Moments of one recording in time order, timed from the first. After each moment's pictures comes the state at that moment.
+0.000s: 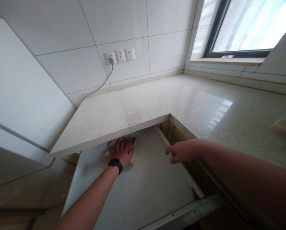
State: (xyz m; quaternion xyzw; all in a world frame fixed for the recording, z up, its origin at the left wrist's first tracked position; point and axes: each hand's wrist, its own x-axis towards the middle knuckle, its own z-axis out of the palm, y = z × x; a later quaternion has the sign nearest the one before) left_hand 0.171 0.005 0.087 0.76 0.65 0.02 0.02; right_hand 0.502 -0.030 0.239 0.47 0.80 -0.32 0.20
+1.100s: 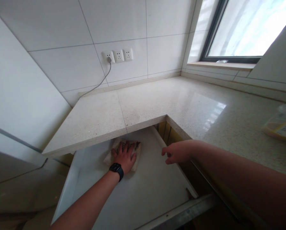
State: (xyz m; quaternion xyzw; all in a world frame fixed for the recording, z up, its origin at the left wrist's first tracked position) left_hand 0.204 -0.021 0.086 0.79 0.61 0.02 -0.01; right_hand 0.503 -0.030 0.236 0.47 0.80 -0.32 0.21
